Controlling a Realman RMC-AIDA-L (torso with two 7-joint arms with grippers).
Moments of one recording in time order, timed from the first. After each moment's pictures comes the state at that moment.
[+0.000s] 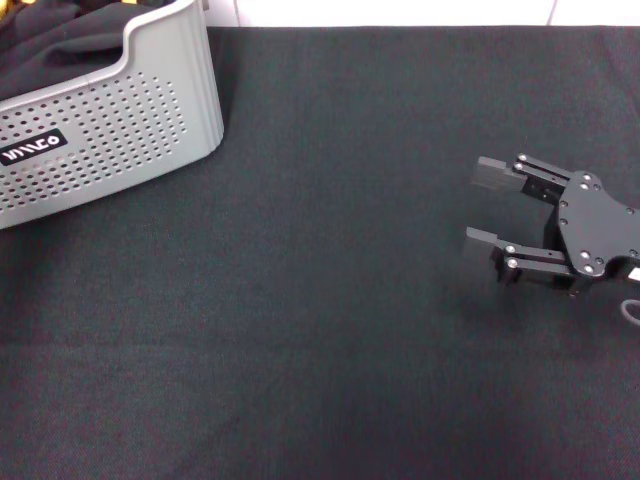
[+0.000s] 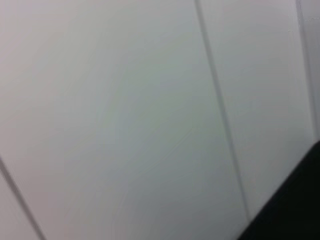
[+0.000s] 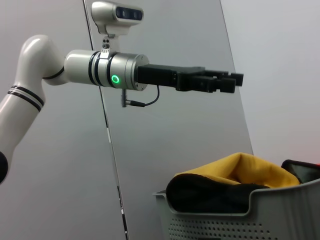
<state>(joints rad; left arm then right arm) -0.47 -2.02 0.89 2.01 2.15 1.53 -2.35 0.49 1.92 -1.63 -0.35 -0.82 -1.66 0.96</state>
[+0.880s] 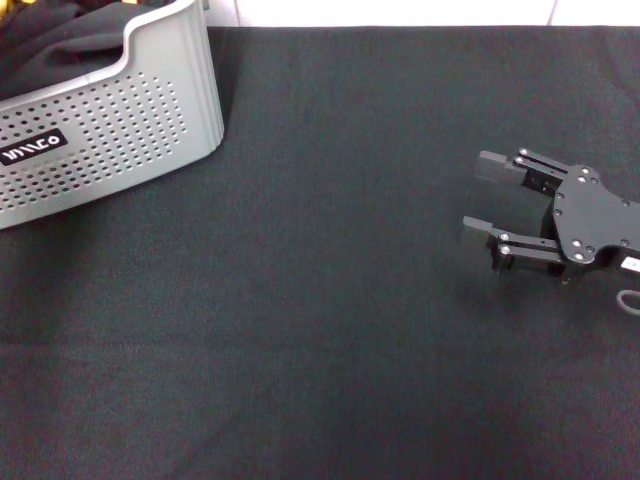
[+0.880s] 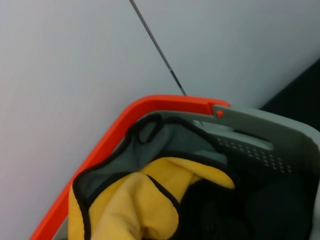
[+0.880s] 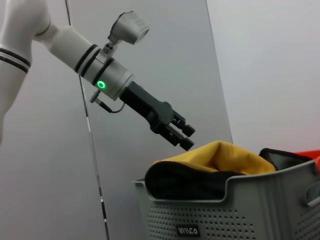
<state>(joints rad) -0.63 -1.96 1.03 2.02 2.83 1.85 -2.50 0.49 1.92 -1.63 -0.35 -0.82 -1.60 0.95</state>
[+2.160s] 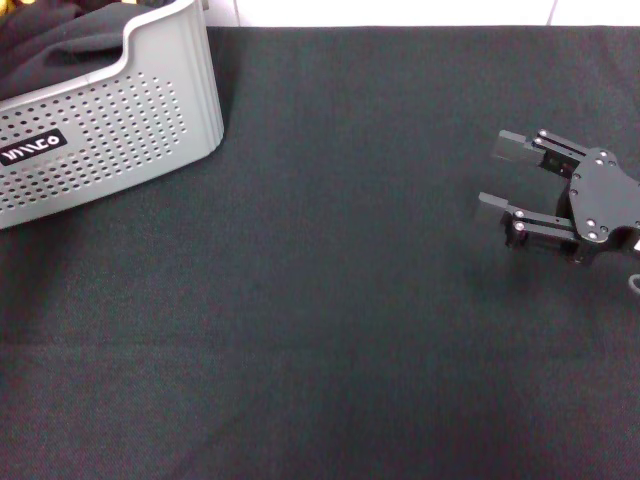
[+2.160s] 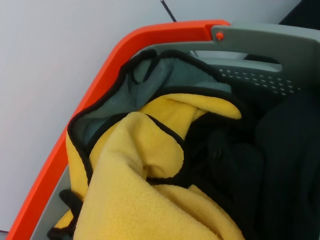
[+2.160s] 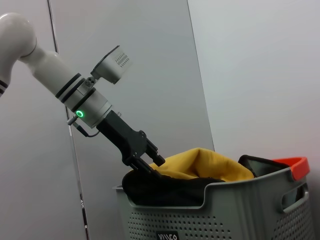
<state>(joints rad) -0.50 -1.90 1.15 1.96 2.84 1.77 -2.46 0.49 1.91 -1.58 -0.34 -0.82 -1.59 0.95</state>
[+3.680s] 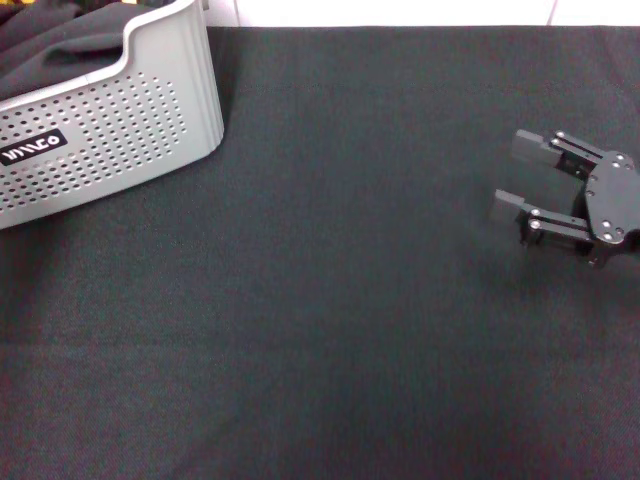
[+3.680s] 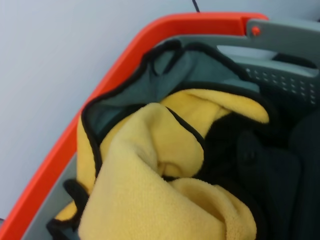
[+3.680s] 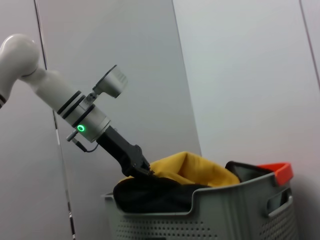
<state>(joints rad) -0.52 -1.92 1.07 1.82 2.84 1.66 -2.45 0.46 1.91 -1.55 -0.34 -0.82 -1.60 0.95</state>
